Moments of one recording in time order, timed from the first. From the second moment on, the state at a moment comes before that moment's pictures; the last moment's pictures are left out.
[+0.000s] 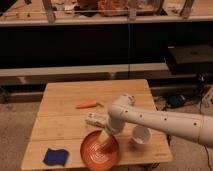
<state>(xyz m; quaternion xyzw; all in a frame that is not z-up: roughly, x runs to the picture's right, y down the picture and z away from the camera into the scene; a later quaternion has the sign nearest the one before) 0.026 0.250 0.767 -0.10 -0.37 -0.80 0.46</state>
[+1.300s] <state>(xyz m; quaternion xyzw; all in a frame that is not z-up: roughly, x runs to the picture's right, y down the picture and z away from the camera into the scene) 0.020 0.252 0.775 -0.10 -0.37 -0.80 0.46</state>
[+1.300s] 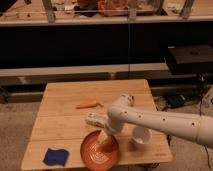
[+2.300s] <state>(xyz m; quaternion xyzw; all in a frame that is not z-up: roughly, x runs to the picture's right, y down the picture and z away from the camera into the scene) 0.017 0.252 0.780 -0.09 -0.37 -0.80 0.46</state>
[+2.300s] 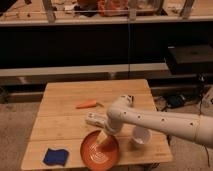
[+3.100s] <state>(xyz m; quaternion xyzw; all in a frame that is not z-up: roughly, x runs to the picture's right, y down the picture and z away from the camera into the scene) 0.015 0.252 0.784 -0.09 -0.36 -0.81 0.46</state>
